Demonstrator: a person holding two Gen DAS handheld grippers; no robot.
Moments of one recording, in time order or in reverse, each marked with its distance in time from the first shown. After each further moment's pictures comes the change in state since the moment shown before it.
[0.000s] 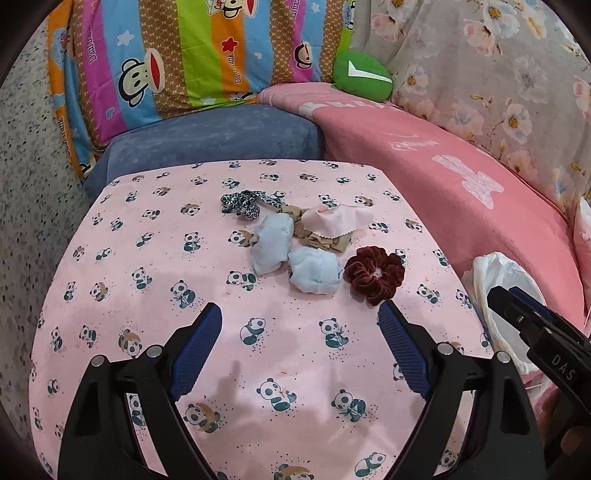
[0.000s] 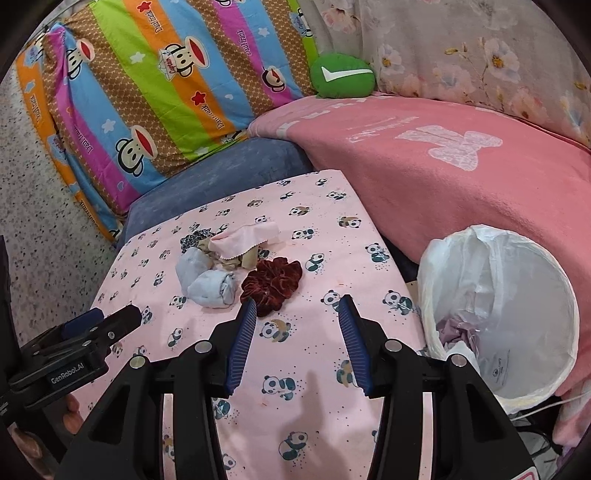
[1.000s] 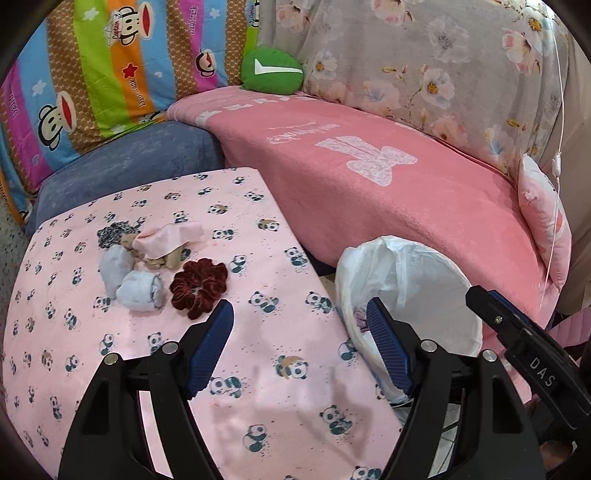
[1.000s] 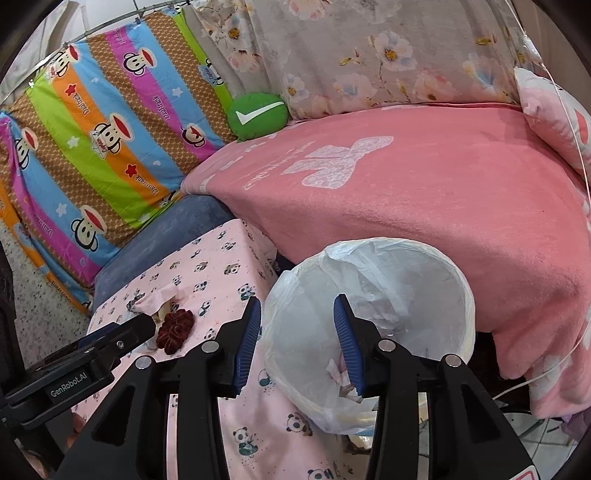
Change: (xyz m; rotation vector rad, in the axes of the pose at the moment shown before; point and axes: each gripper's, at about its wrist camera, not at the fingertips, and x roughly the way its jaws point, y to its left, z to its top) left arm -0.009 -0.167 0.001 0.160 0.005 -0.160; right arm -0.083 -0.160 -0.005 0.236 -0.140 -0.098
